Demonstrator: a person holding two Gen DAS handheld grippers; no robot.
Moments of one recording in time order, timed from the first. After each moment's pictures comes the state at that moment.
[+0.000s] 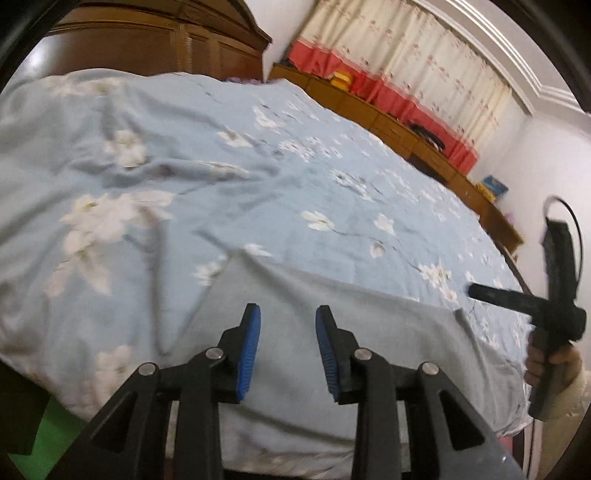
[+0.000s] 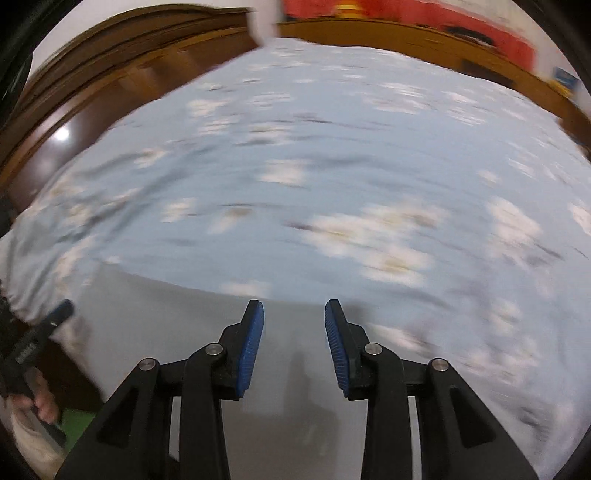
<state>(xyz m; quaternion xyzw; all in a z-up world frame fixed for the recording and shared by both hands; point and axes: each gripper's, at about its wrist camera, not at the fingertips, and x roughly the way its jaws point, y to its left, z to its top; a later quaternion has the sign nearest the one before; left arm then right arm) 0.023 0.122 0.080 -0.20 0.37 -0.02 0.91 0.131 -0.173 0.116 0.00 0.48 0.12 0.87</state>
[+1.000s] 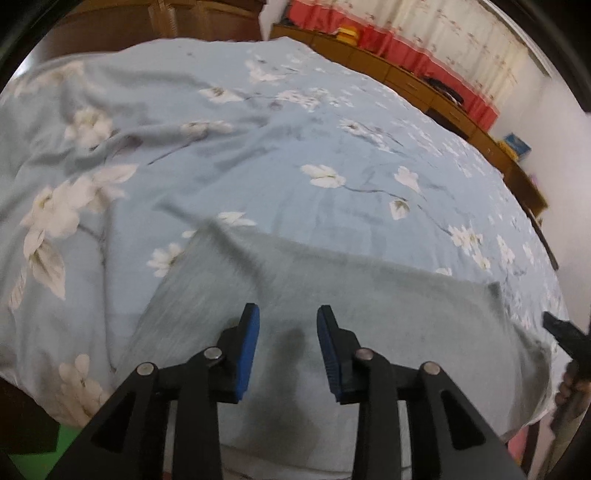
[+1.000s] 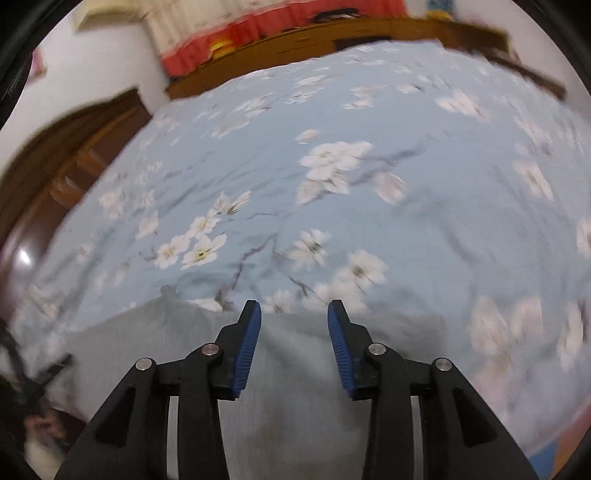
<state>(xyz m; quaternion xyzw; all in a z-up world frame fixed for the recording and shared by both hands) 0.068 0.093 0.049 -0.15 0.45 0.00 0.88 0.058 -0.373 0.093 0.20 0.43 0.02 0.88</state>
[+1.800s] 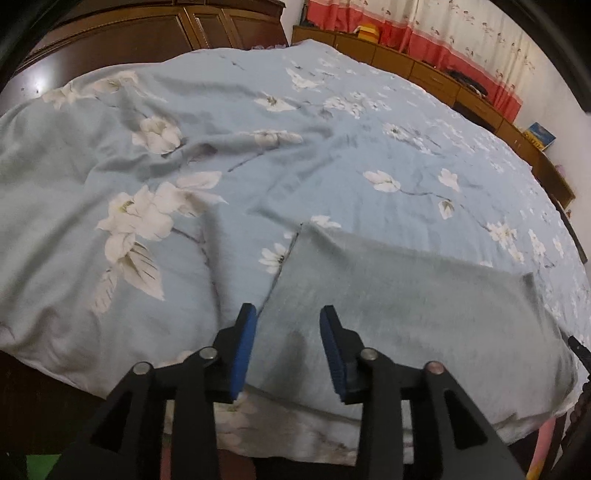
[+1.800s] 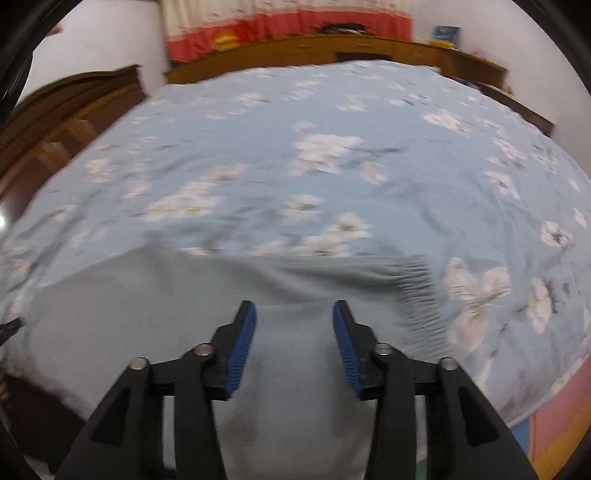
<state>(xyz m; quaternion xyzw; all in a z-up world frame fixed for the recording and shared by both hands) 0.041 0.146 0.062 -0.11 0.46 0.06 0.88 0.010 -0.318 0.091 0.09 0.42 -0.01 0.90</state>
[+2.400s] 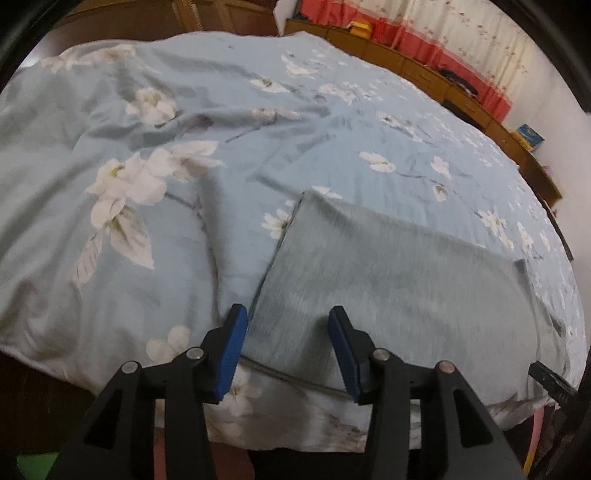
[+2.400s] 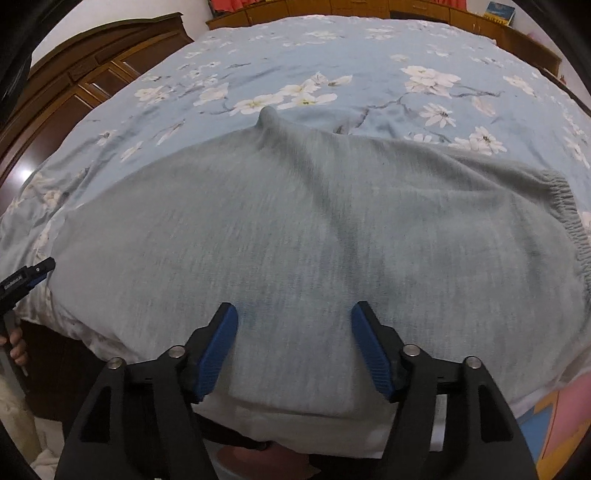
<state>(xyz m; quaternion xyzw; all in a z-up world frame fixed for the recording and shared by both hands) 0.031 0.153 0.038 -0.13 0.46 0.02 0.88 0.001 -0.215 0.029 0.09 0.51 0.06 0.86</state>
